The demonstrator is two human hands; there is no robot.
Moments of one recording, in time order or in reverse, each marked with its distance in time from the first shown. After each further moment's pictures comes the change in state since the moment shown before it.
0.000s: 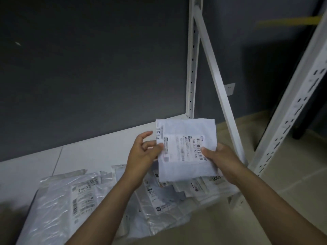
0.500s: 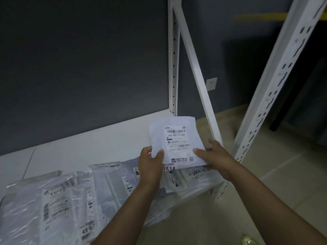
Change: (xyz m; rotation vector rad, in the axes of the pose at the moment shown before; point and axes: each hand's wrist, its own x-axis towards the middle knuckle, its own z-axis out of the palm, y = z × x) left_hand -0.001 -0.045 0.088 0.072 0.197 -0.149; right_hand 0.009 0.024 -0.049 -0.051 0.029 0.140
